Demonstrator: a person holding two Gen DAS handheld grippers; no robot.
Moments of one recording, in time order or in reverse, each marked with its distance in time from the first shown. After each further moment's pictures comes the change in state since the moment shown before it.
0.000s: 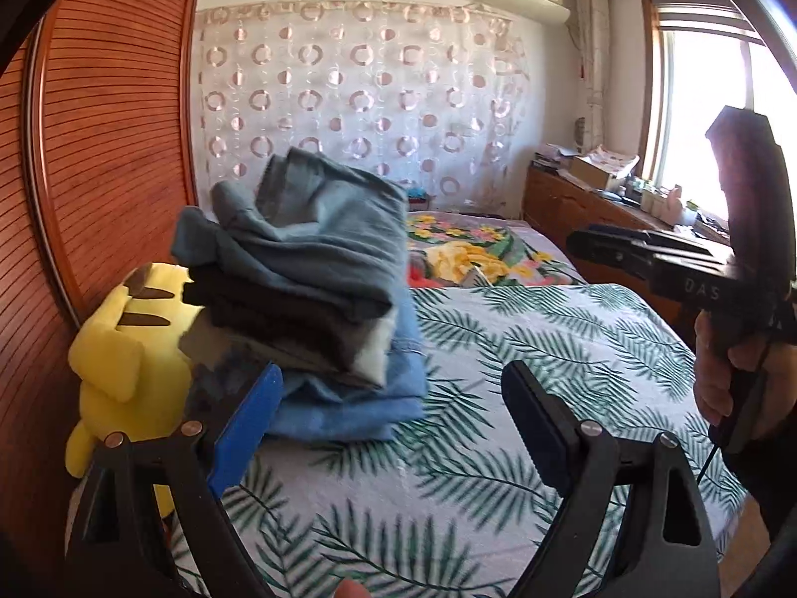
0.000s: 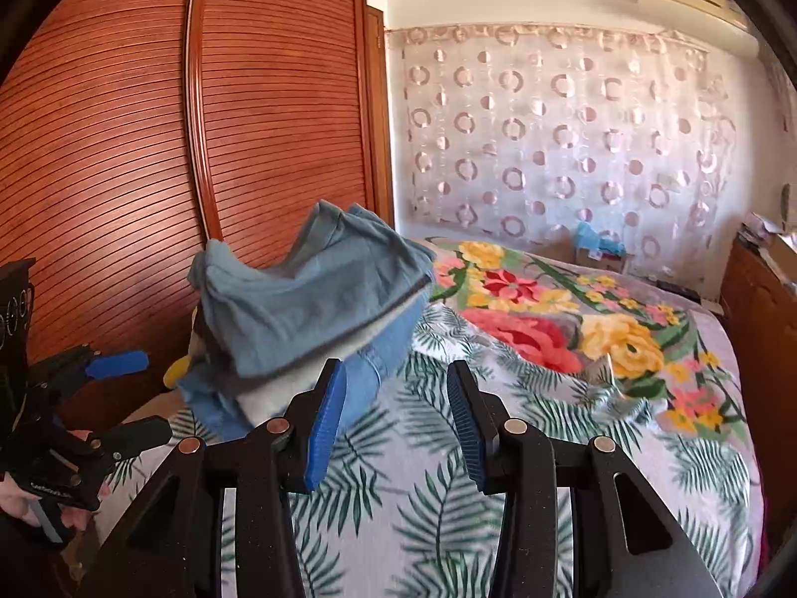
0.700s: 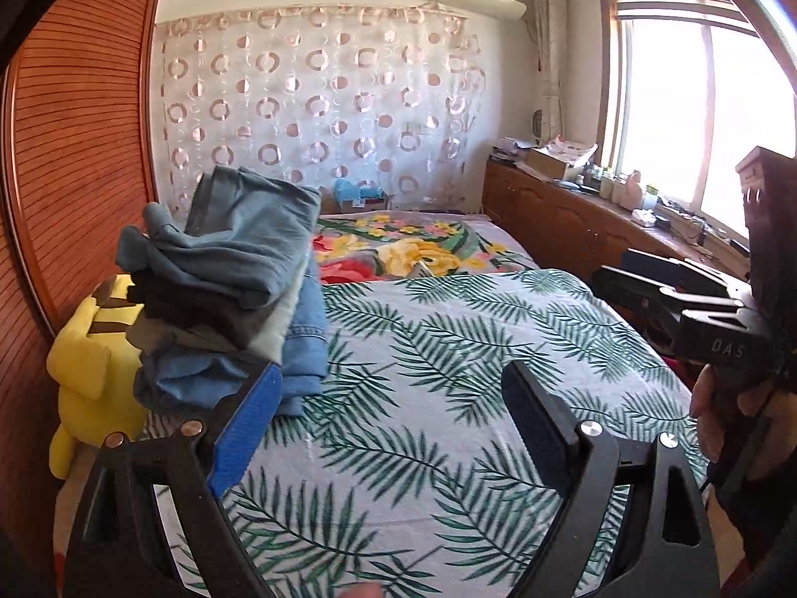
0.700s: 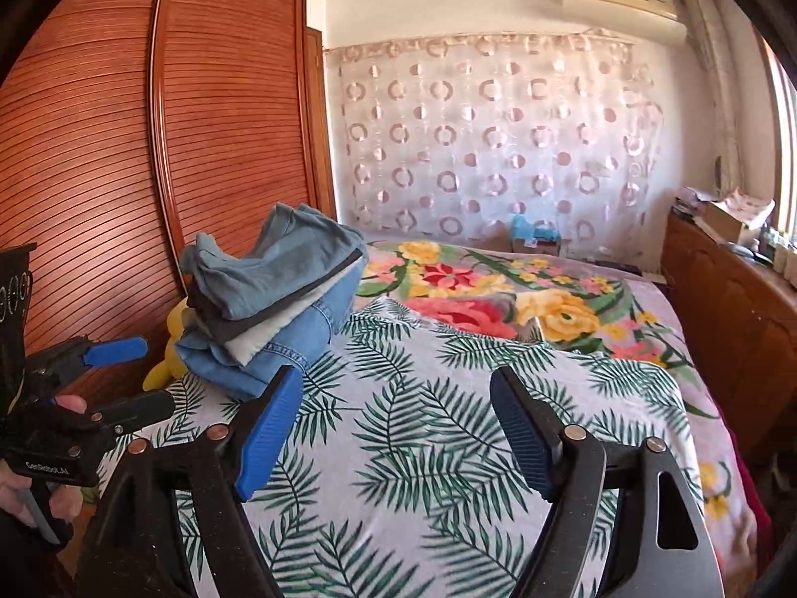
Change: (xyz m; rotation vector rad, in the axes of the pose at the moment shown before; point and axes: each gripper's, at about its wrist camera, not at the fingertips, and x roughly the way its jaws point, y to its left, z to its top) left arm -0.034 -0.065 -0.006 0.051 0.000 -0.089; right arm -0.106 0.041 -0.048 0.092 -0.039 -0.172
